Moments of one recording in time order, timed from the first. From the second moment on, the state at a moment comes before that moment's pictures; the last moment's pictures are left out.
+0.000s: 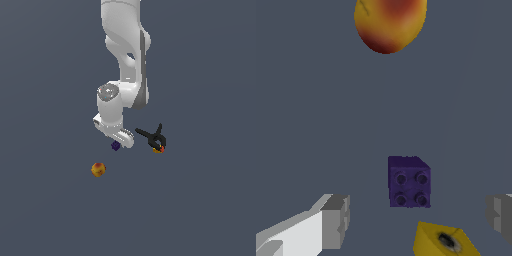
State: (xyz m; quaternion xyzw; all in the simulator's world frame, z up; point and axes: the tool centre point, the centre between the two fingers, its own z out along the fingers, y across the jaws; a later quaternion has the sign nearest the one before) arm -0.045 -0.063 0.072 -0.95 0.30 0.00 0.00
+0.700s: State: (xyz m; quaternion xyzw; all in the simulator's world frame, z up) arm -0.046 -0.063 0.026 -0.95 0.30 0.00 0.00
